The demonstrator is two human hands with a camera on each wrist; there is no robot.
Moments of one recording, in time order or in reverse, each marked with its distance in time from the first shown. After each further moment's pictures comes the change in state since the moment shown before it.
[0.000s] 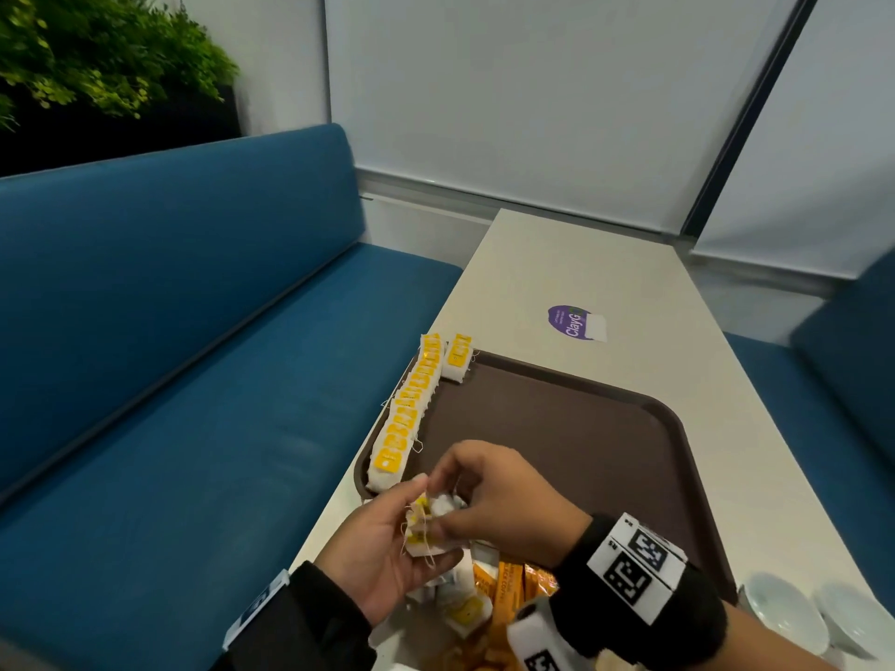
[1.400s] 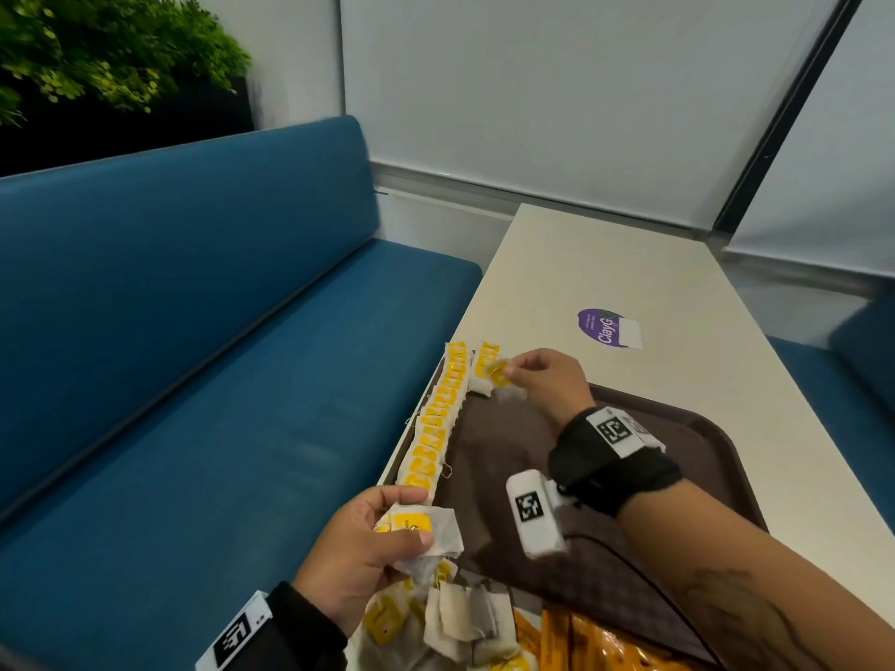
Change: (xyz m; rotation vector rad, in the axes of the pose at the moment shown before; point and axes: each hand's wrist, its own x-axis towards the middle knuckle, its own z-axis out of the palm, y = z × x) left_hand 0.025 0.030 -0.050 0.340 0.151 0.169; right_hand 0.136 0.061 -0.048 0.438 0.555 0.242
